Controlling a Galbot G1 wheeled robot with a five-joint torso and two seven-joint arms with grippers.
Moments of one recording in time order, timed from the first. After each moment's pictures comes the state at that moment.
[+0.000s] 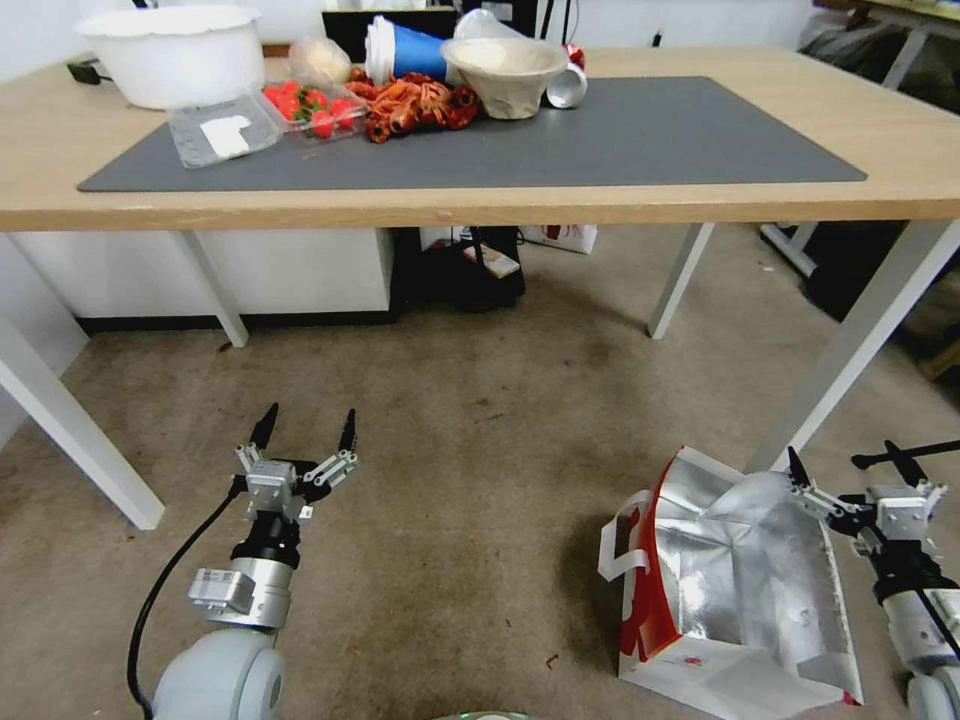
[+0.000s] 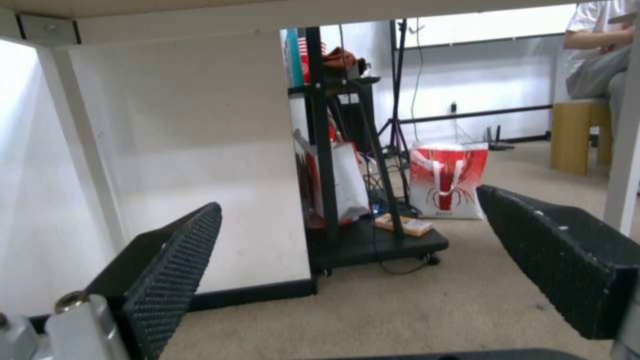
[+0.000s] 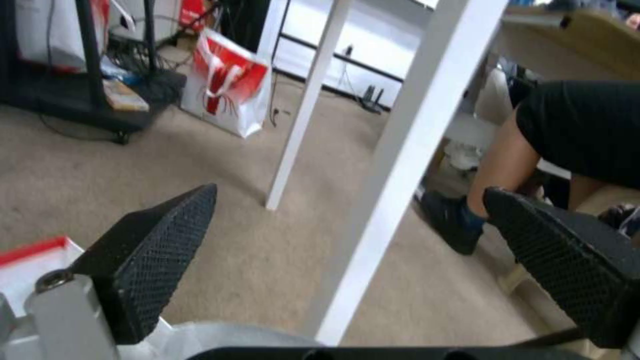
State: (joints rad) left arm 1.64 -1.41 -0.59 -2.11 -0.15 -0.22 0.05; right arm -1.61 1.38 1.08 1.94 0.08 0.11 -0.26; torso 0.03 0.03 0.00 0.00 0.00
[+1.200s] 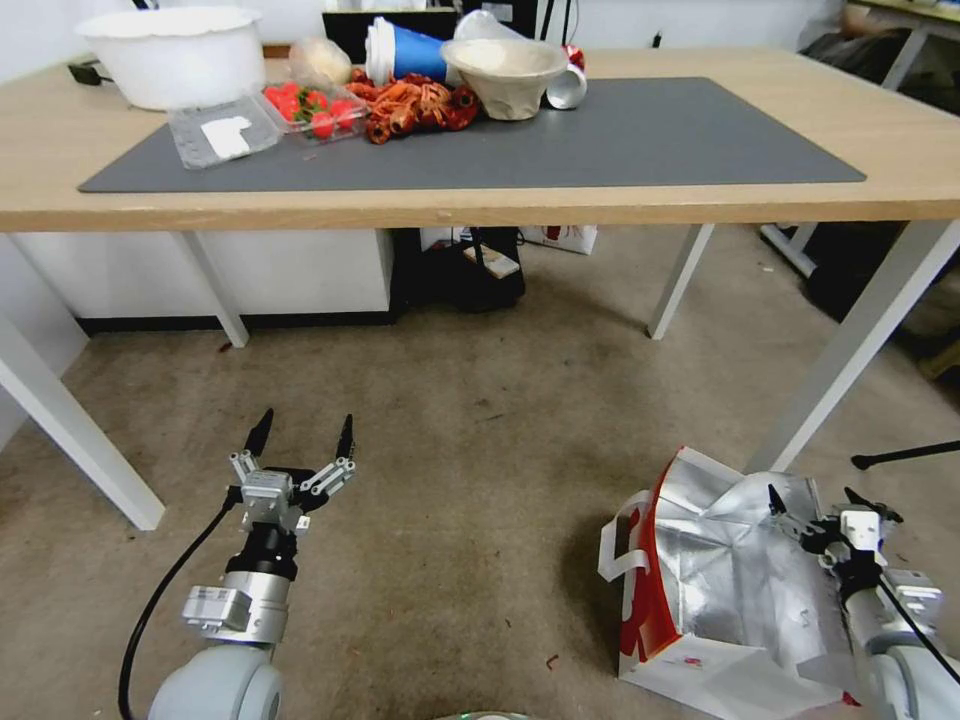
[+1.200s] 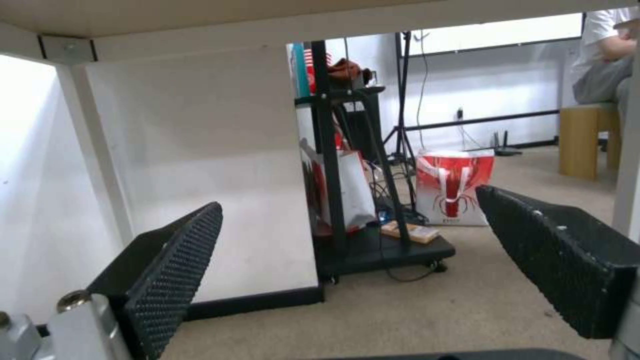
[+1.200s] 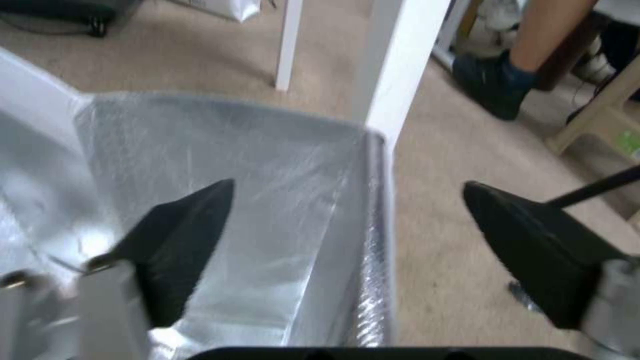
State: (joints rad) left arm 1.68 -1.43 -0.59 -2.13 -0.11 -0.25 0.04; right arm -1.51 1.30 0.97 1.68 0.15 -0.04 -0.21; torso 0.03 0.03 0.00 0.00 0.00
